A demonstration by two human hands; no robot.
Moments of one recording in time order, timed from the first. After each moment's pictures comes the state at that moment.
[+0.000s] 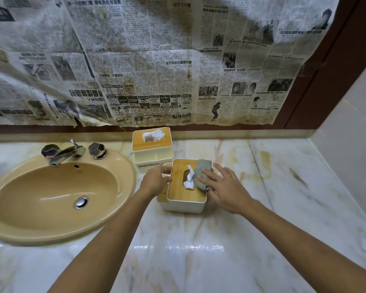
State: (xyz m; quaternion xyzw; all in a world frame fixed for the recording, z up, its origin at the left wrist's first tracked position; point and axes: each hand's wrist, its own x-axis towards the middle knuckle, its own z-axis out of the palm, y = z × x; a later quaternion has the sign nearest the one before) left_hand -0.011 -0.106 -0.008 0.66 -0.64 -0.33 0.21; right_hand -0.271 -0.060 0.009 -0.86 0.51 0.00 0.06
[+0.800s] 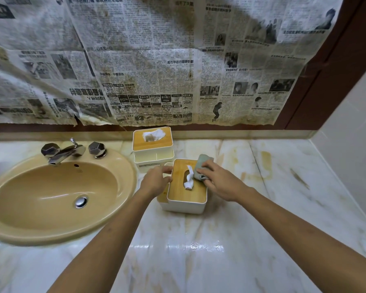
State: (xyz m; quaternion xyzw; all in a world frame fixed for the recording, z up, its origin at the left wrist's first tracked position) left_hand -0.010 -0.106 -0.006 0.66 -0.66 -0.31 0.18; right_hand -0.260 -0.090 0.014 -0.85 0.49 -0.11 0.16
